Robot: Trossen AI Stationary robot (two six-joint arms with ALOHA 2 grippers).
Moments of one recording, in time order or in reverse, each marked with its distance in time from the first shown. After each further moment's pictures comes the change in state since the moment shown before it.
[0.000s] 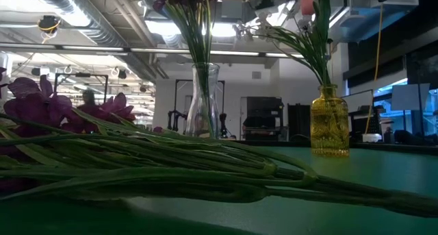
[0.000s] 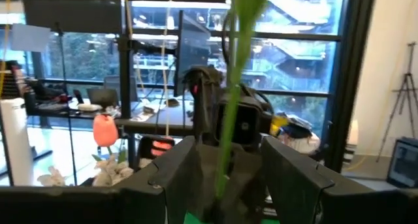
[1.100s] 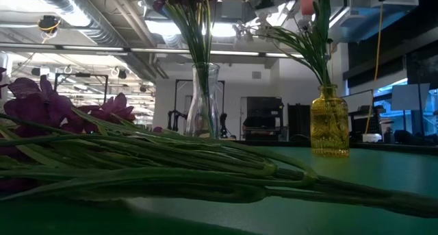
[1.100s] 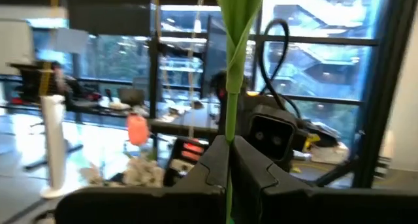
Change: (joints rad) left arm -0.019 -0.012 0.000 0.008 -0.130 0.010; right arm 0.002 -0.009 0.000 -0.058 -0.004 -0.067
